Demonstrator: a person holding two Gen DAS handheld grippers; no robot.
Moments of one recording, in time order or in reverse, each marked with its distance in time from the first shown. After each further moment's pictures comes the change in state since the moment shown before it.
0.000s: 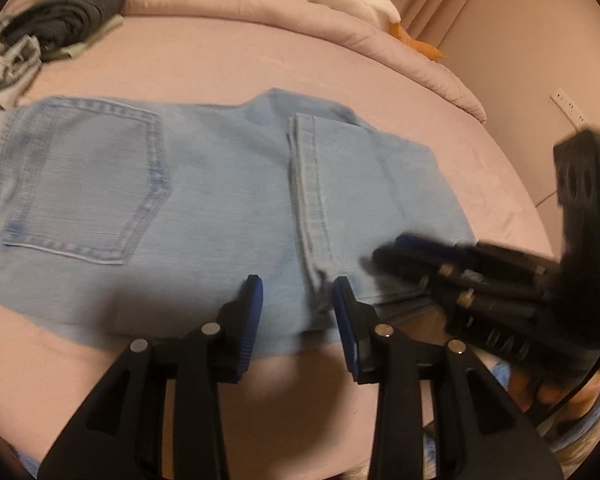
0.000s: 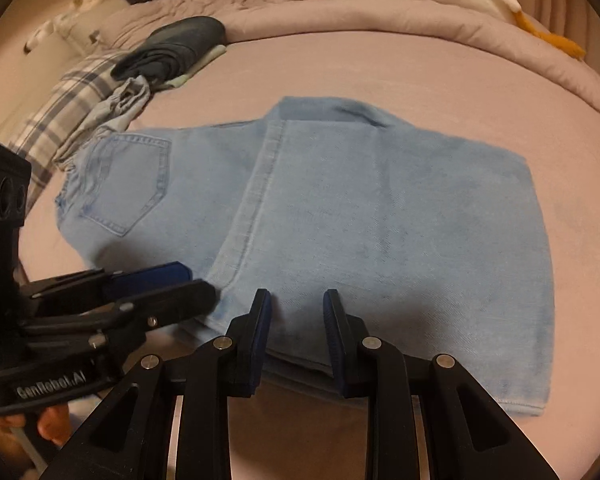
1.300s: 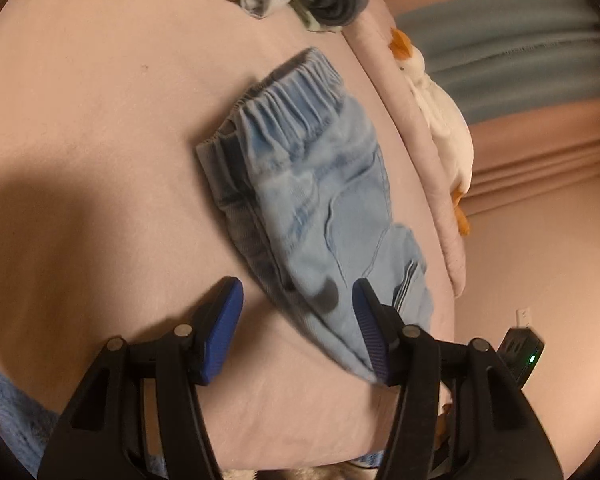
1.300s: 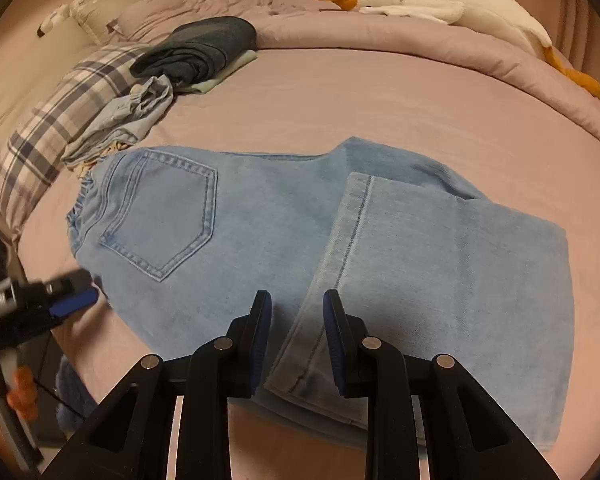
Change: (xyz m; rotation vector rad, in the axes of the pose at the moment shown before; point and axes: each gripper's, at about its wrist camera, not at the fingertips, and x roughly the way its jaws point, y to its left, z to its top) left arm -0.059 0.186 -0.039 -0.755 -0.158 -0.197; right arm 0.015 0.045 0.028 -0.062 -0.019 -0.021
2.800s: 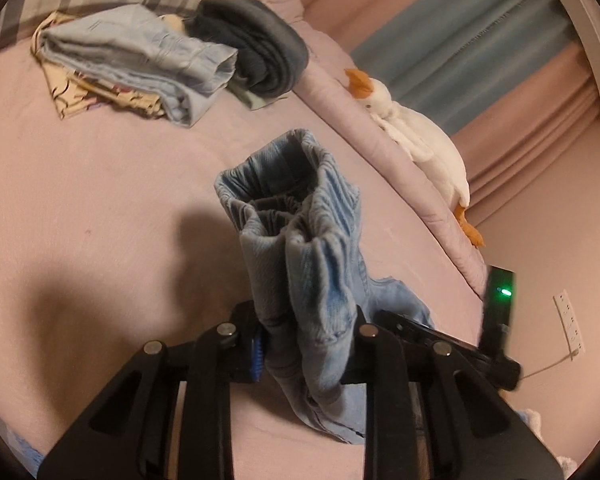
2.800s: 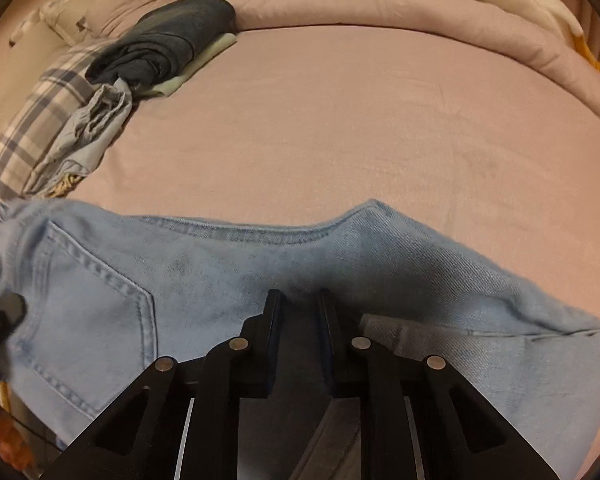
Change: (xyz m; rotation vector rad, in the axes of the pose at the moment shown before) left arm -0.009 -0.059 0.021 0.269 -0.221 0.070; right arm 0.074 0.009 0.067 0.018 0.092 0.007
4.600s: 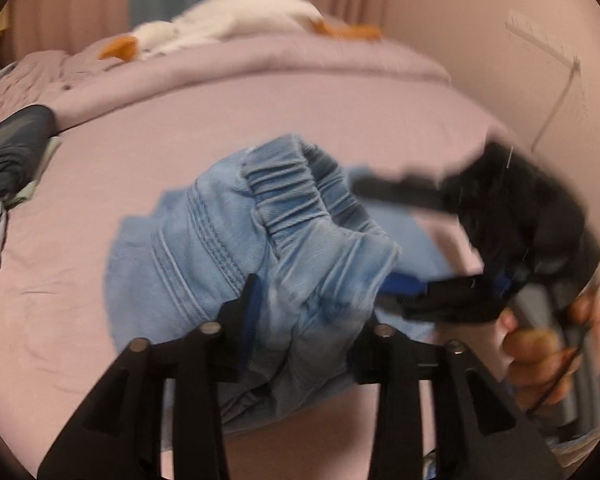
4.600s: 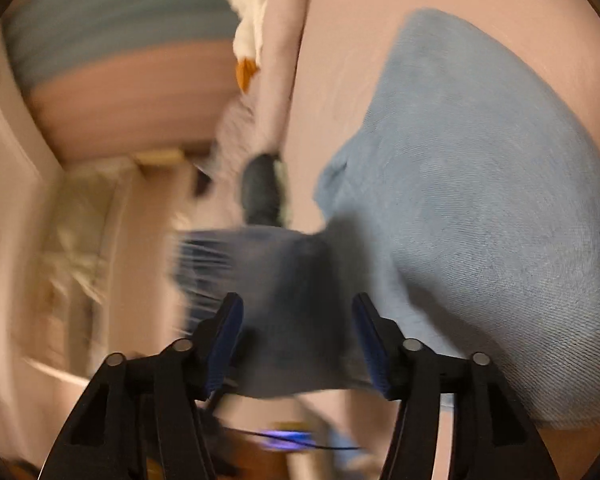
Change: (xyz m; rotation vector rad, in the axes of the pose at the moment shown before) left arm 0.108 -0.215 -0.141 0.870 0.329 0.021; right arm -0.084 -0.190 -0.189 0.961 -0.204 1.020
